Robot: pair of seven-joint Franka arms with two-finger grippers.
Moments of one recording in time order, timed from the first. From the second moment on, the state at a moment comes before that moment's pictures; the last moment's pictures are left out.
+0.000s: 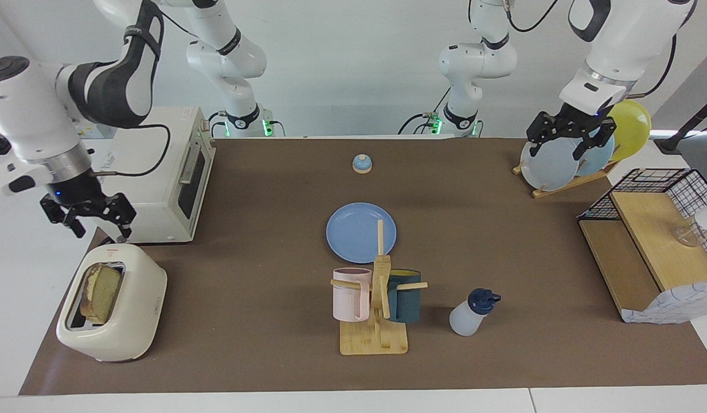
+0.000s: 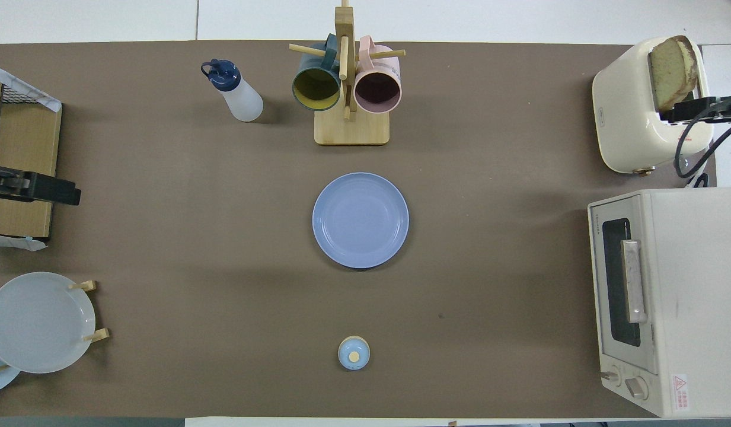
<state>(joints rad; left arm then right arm) -0.11 -0.12 -0.01 -1.79 0.00 1.78 0.12 -0.20 0.26 -0.05 -1.59 0.07 2.11 -0.26</state>
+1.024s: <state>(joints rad) -0.29 -0.04 -0.02 -2.37 0.00 2.94 -0.09 -0.19 0.39 0.00 -1.52 0.12 2.25 -0.46</state>
